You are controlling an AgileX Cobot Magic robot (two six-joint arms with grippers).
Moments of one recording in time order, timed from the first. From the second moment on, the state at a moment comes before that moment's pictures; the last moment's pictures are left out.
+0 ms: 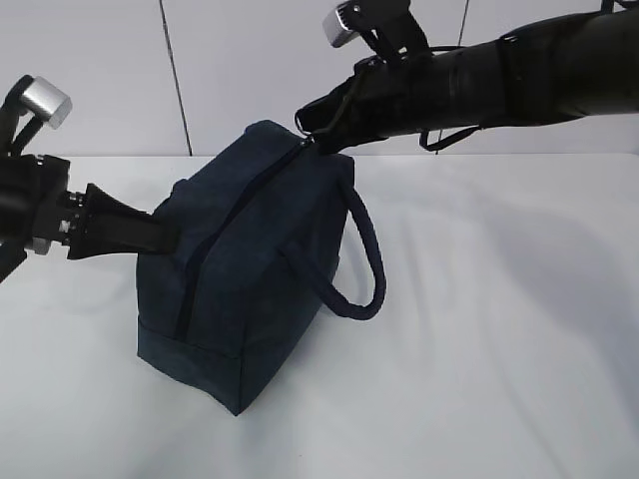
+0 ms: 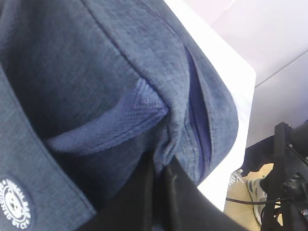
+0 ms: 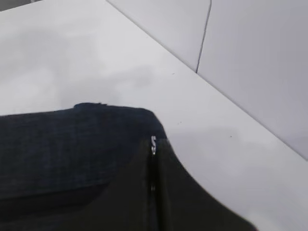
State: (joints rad) left arm -0.02 1.70 -0.88 -1.36 1.13 1.58; right arm 0.33 1.92 -1.38 1.55 0.48 -1.86
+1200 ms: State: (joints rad) left arm -0.02 1.70 -0.88 -1.33 1.12 1.57; right arm 0.20 2.19 -1.50 1.77 0.72 -1.62
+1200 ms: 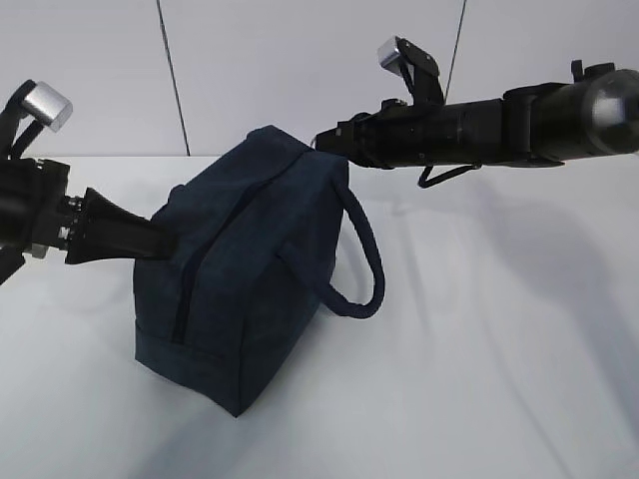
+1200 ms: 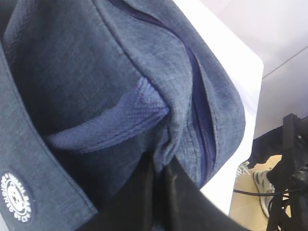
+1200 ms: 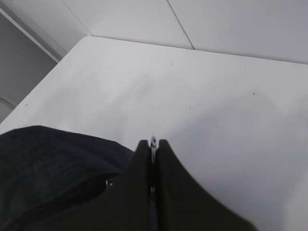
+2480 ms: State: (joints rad) left arm -0.02 1.70 -0.88 -1.39 1.02 1.52; right arm 0.19 2.29 -1.62 1.76 0.94 -1.49
